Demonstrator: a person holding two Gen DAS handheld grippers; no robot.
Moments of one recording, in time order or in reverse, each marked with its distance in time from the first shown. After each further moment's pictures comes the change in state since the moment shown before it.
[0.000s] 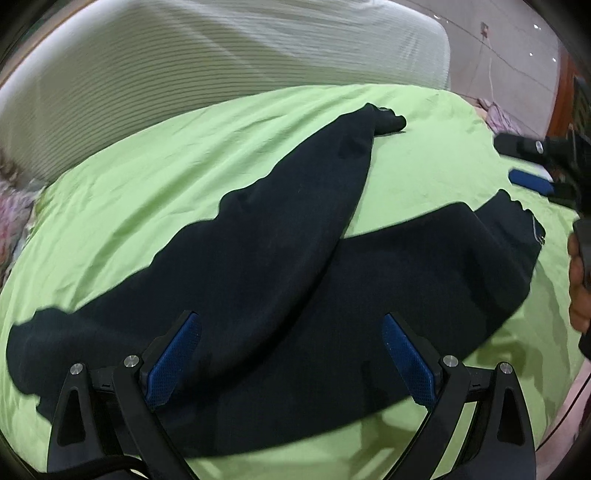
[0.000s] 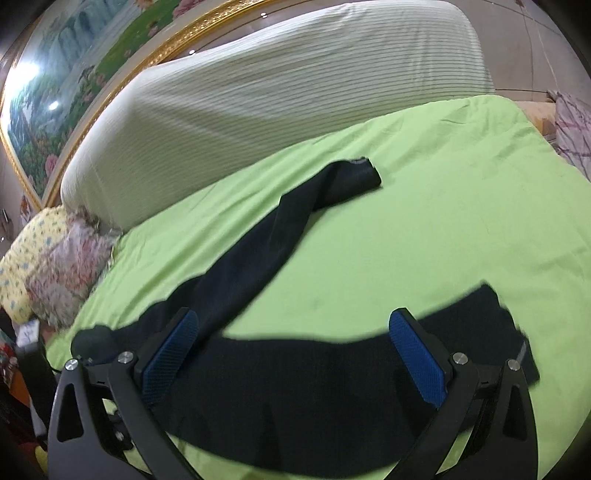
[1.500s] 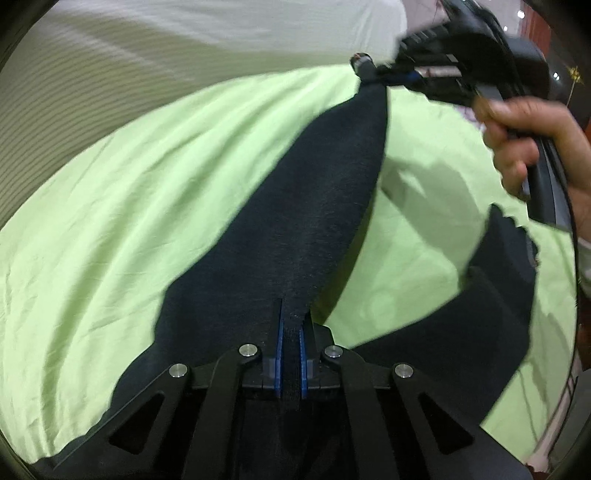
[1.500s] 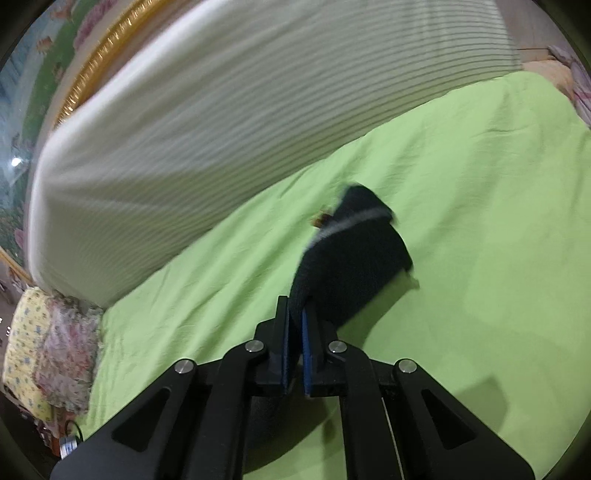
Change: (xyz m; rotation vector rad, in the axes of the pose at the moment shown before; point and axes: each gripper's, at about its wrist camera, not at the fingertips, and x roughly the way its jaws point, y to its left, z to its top) left arm 0.049 0.013 0.076 0.158 0.074 -0.222; right arm 0.099 -0.032 0.131 0.199 0.056 0.007
